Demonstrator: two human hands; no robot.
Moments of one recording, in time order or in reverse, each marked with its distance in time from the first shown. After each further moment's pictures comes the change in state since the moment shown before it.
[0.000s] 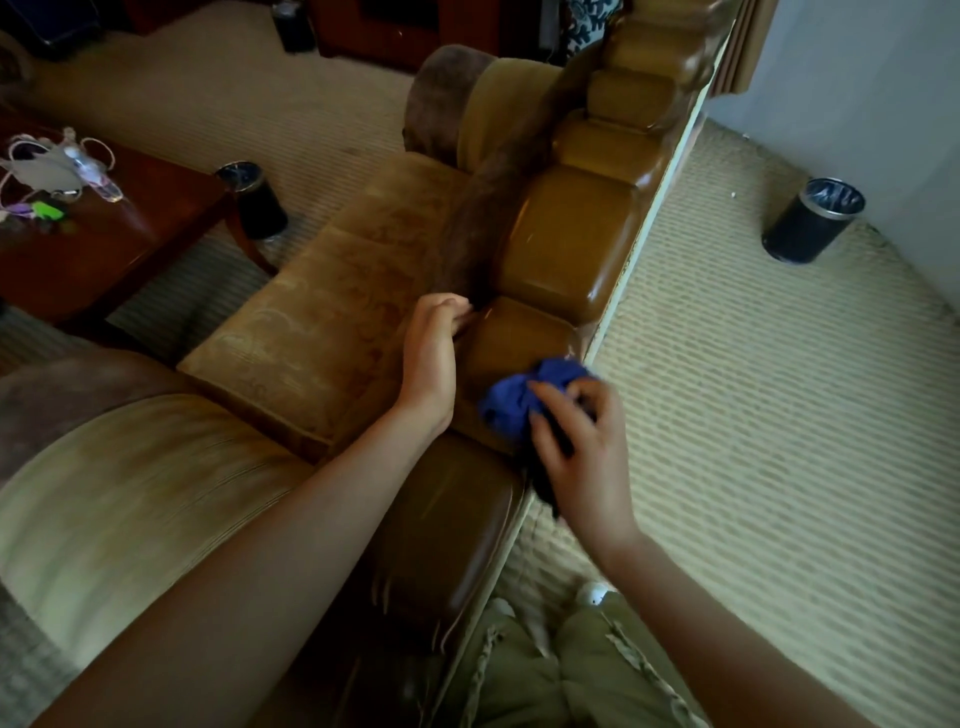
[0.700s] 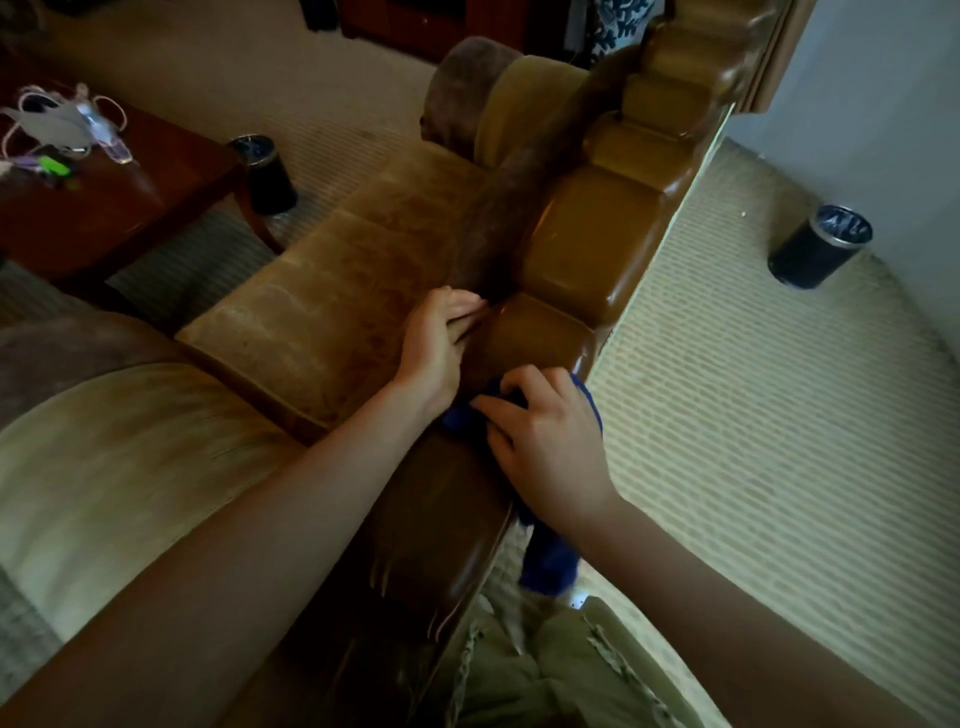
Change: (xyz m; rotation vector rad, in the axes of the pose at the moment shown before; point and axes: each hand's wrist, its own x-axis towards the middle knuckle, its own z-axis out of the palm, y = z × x) left_hand 0.007 0.006 -0.006 -0.183 0.030 -0.246; right_hand 0.027 -0.037 -0.003 -0.322 -0.278 -0.334
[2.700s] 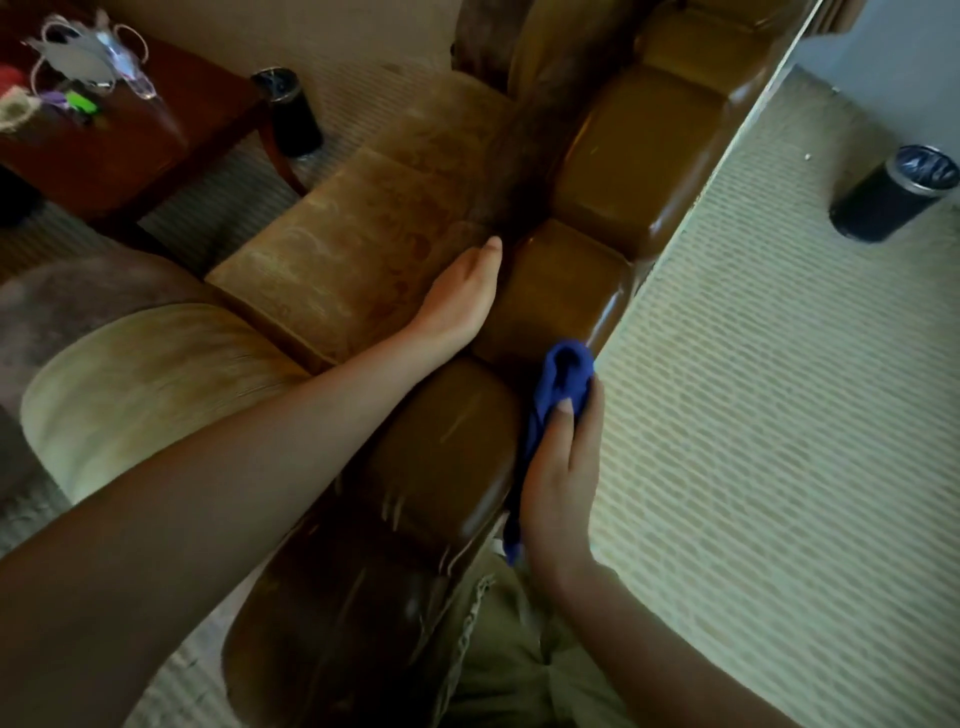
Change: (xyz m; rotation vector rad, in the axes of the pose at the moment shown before) left_hand -0.016 -0.001 -0.013 0.908 -0.095 0.096; right_hand -0.054 -0.053 0.020 1.014 0.242 0.995
